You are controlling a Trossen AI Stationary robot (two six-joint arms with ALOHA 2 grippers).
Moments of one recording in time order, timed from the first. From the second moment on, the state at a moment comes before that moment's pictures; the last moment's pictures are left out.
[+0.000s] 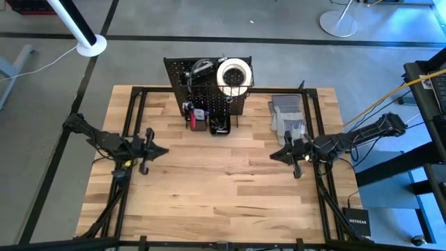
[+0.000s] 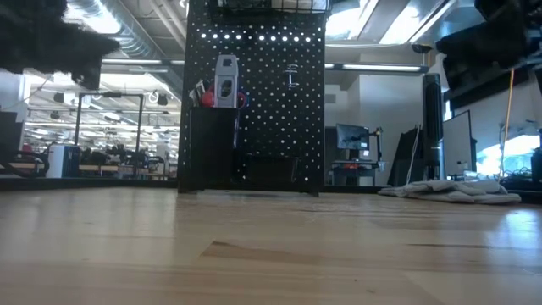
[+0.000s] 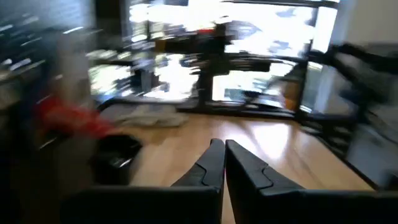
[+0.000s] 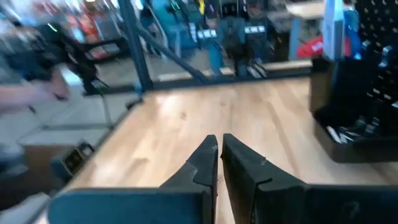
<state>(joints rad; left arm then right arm) -0.48 0.01 0.01 0.07 -0.58 -0.05 0.33 0.48 0.20 0.17 0.18 0.15</state>
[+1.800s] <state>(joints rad) 0.08 0.01 0.01 0.02 0.06 -0.02 0.10 0.04 0.01 0.01 0.01 0.15</state>
